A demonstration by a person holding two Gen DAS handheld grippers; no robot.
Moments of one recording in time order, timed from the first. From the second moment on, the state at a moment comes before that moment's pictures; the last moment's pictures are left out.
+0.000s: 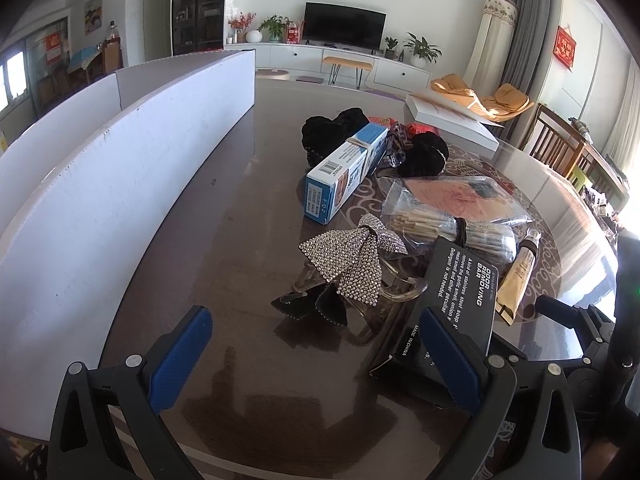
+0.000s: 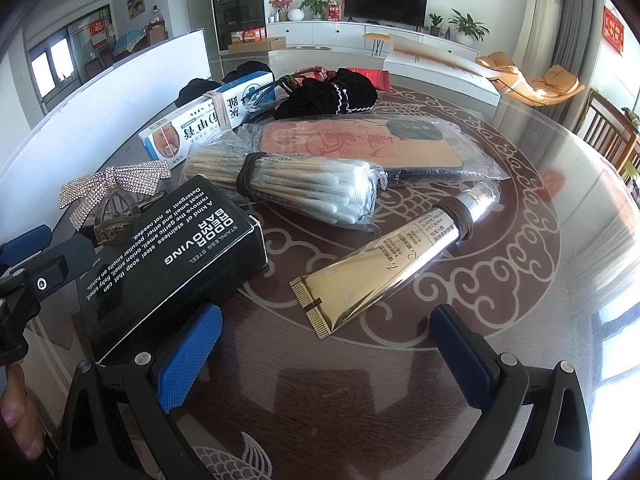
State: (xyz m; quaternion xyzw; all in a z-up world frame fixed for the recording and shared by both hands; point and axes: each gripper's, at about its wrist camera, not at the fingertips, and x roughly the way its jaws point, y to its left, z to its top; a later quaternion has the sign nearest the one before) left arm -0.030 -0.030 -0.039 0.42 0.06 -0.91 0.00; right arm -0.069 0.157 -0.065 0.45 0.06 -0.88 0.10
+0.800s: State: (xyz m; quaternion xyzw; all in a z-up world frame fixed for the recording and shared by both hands) left arm -0.033 -0.031 -0.045 0.43 0.07 -0.90 0.00; right arm -0.069 0.158 -0.065 0.45 0.06 -0.88 0.10
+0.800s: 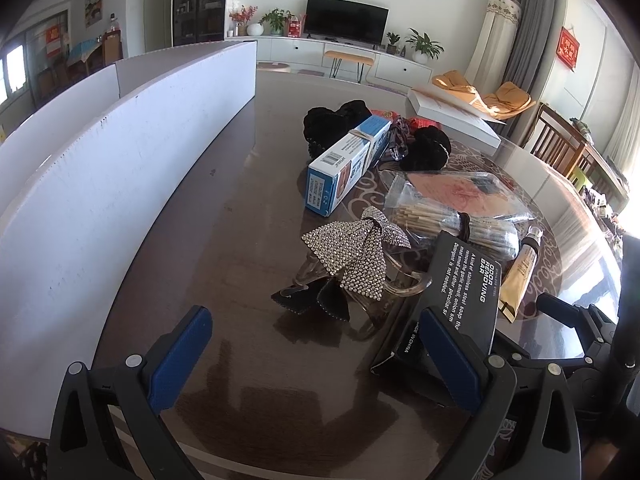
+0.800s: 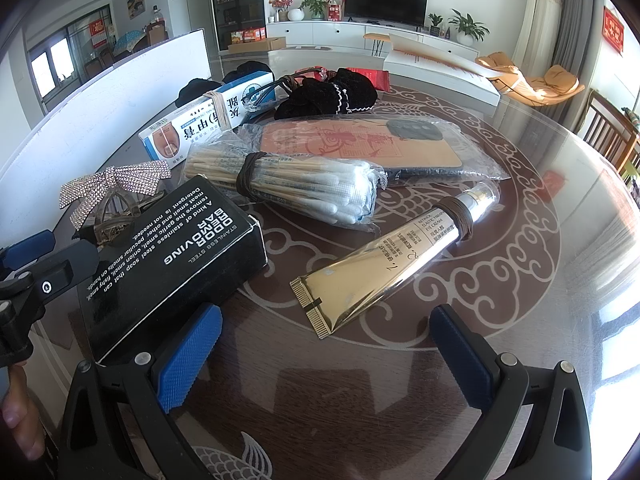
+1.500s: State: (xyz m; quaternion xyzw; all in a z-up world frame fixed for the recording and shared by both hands) left arm -0.035 -0.050 -0.046 0.43 0.11 -0.90 0.02; right arm -0.070 0.157 -0.065 0.45 0.06 -0.88 0.10
